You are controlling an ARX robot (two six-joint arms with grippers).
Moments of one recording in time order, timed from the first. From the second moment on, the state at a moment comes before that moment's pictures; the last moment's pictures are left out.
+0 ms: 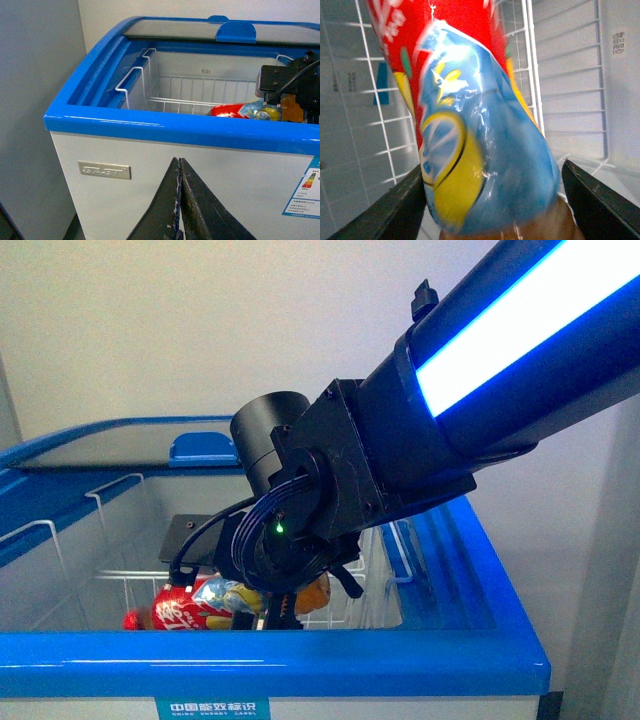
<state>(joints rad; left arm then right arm) 0.00 0.01 0.01 0.00 0.00 -0.01 0.55 2.26 1.75 -0.12 0.13 -1.02</state>
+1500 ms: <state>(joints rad) 0.00 0.01 0.01 0.00 0.00 -0.01 0.00 0.55 0.17 0.38 0.00 0.01</state>
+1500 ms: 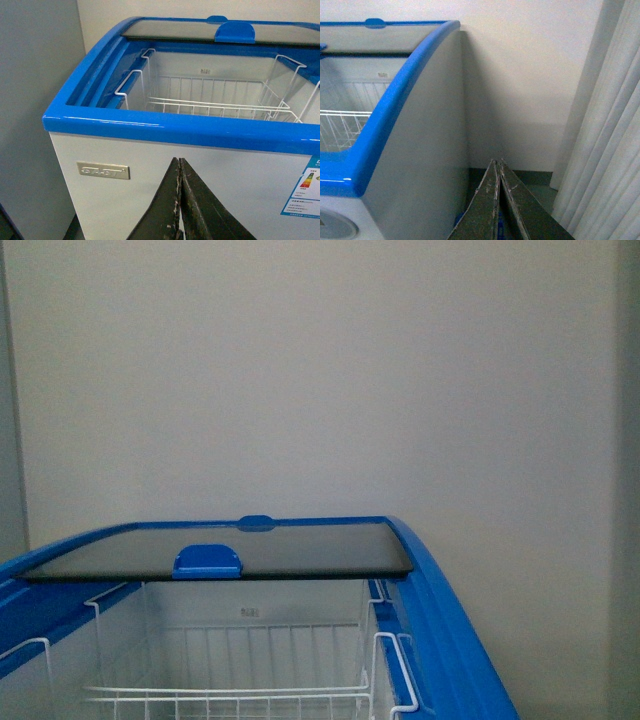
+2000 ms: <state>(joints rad) 0.00 0.01 0.01 0.00 0.00 -0.01 0.00 0.36 0.06 0.30 0.00 0.01</state>
